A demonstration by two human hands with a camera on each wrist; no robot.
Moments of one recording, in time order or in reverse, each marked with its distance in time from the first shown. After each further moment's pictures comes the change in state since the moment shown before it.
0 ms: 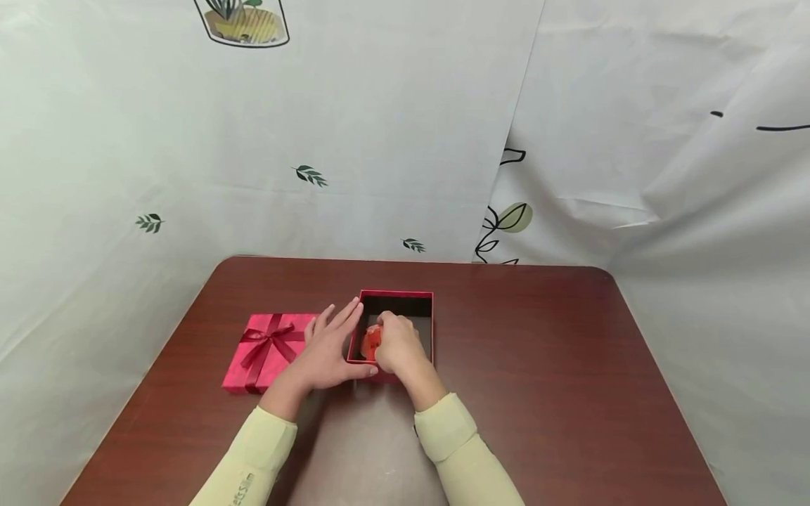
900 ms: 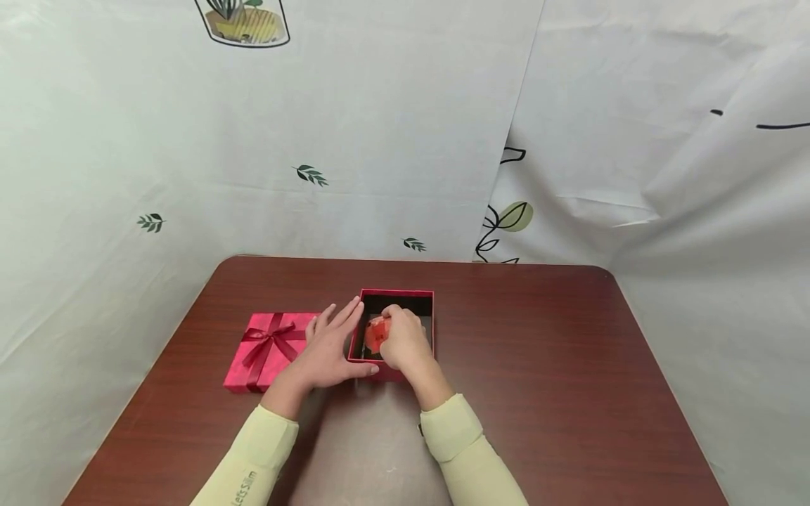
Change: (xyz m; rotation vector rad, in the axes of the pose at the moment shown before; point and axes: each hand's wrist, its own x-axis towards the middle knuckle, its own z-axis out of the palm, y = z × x) left_hand -0.001 0.001 -0.002 0.013 0.002 0.009; right_hand -0.003 0.004 -0.010 0.034 0.087 -0.046
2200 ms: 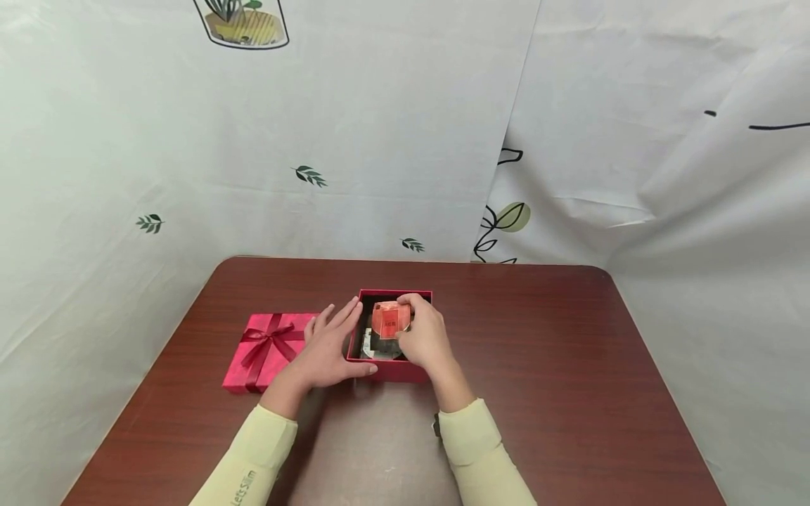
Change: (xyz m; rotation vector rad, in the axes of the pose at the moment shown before) left_hand 0.000 0.000 -0.001 -0.012 -0.018 -0.015; right_hand -0.009 0.015 -0.027 0.211 0.120 -0.012
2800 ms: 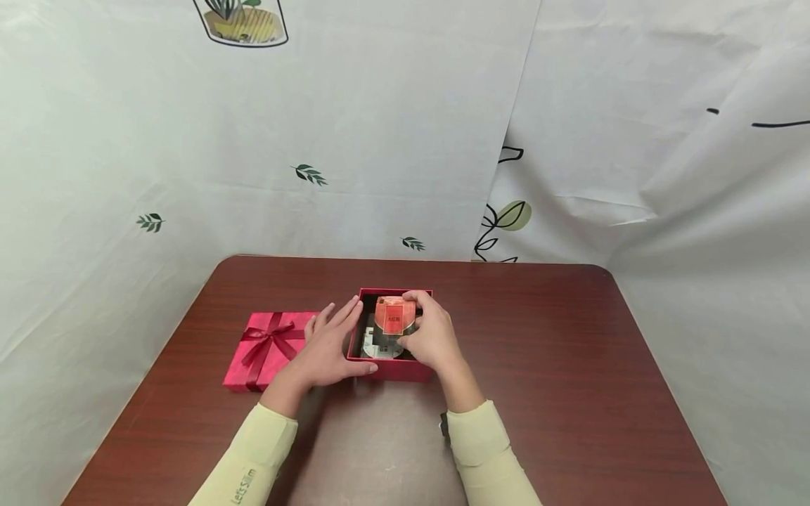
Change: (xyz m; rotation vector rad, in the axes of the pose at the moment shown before) left_hand 0.001 0.001 0.000 0.014 -0.008 -0.011; right_hand -0.001 0.007 -0.011 0.091 -0.024 0.005
